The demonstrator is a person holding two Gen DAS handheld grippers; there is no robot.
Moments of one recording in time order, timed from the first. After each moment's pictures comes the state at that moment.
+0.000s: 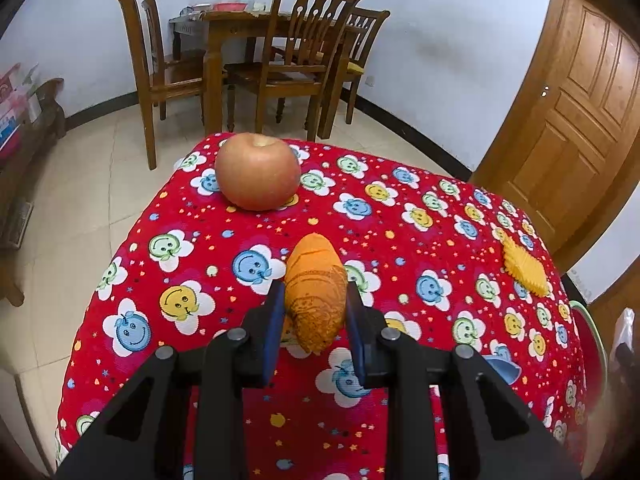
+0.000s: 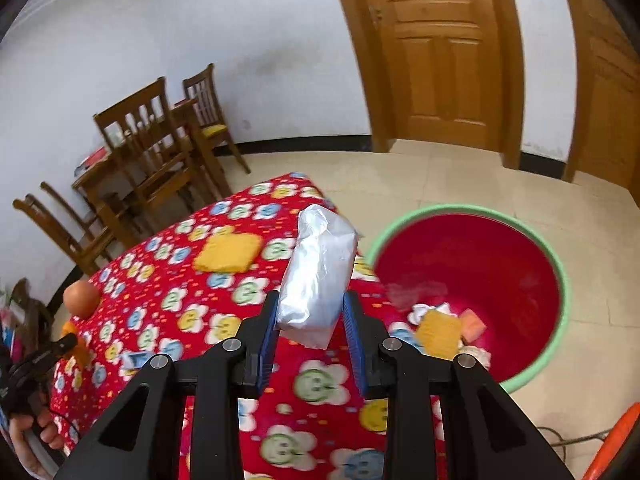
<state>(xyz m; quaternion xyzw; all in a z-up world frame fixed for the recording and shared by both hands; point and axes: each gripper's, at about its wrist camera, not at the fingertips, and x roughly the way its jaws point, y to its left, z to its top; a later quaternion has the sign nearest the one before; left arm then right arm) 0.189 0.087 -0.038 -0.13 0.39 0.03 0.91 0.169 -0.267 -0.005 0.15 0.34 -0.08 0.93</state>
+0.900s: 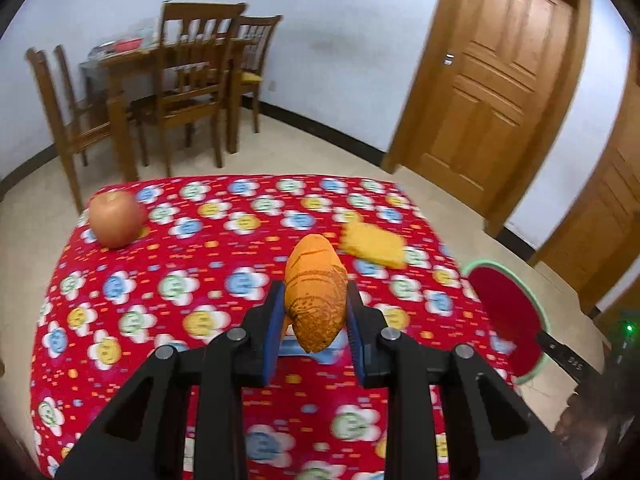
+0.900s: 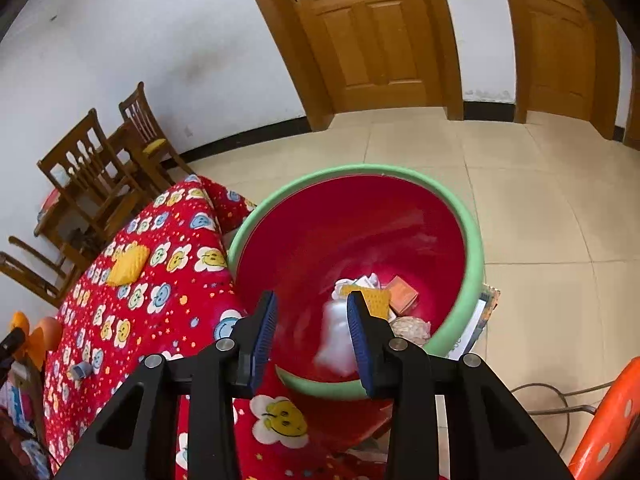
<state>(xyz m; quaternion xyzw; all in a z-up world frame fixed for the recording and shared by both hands) 0.158 -0.045 0.024 -0.06 0.37 -0.12 0.92 0.130 -0.374 -0.037 0.22 0.35 -0.14 0.90</state>
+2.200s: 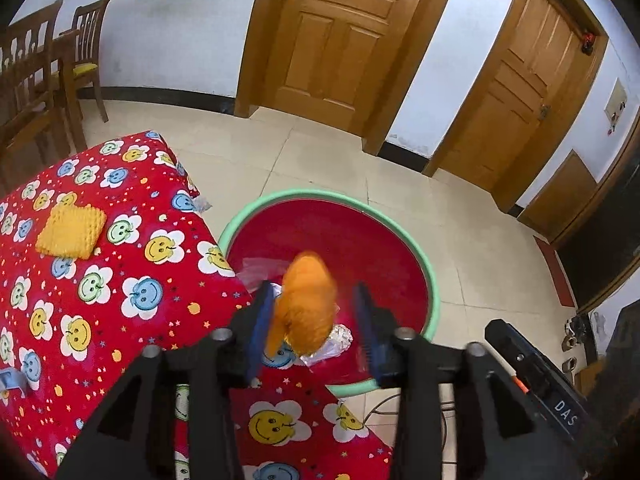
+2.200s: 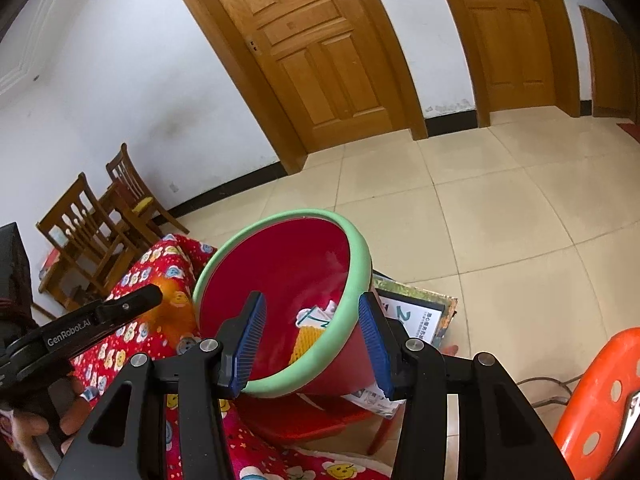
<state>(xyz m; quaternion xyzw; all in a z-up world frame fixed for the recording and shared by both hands) 0.153 -0.293 -0.016 0.01 0.43 -0.34 0.84 0.049 -0.432 -0.025 0.28 0.28 -0.18 0.90</state>
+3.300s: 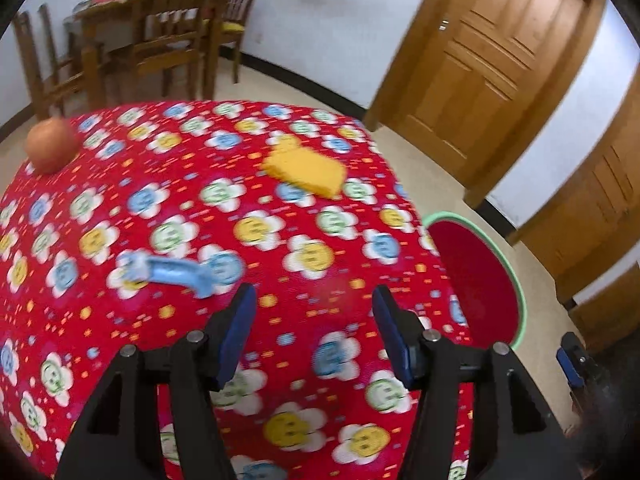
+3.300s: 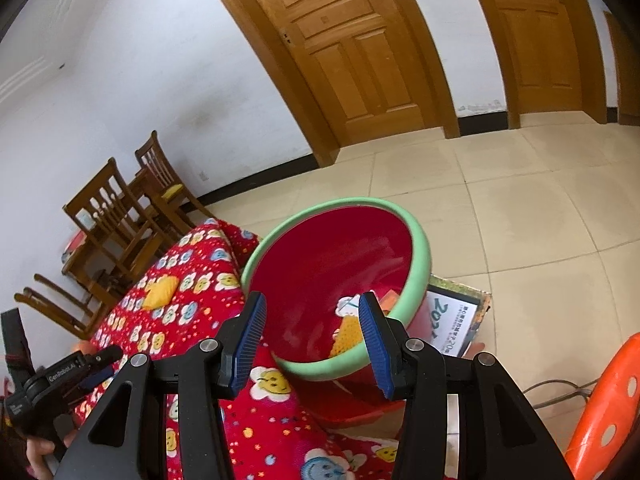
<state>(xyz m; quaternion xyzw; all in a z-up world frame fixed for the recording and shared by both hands) 0.152 -0.112 -0.028 -0.11 0.45 -0.14 0.88 0.057 -0.390 -0.010 0.26 0.28 -0.13 0.91</state>
